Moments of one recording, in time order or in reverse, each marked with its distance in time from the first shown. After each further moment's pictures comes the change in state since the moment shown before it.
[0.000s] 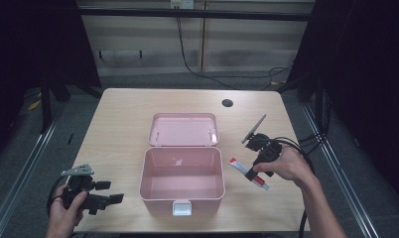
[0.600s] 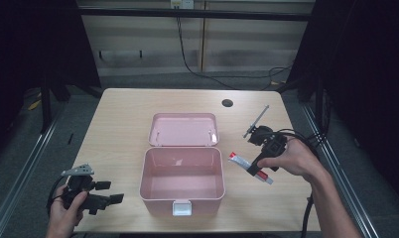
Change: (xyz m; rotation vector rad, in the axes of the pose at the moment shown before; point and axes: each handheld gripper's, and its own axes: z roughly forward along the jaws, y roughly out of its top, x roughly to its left) left arm 0.000 0.000 0.000 0.000 -0.001 0.000; right arm 0.020 0.001 -0.040 -0.024 -0.037 -0.101
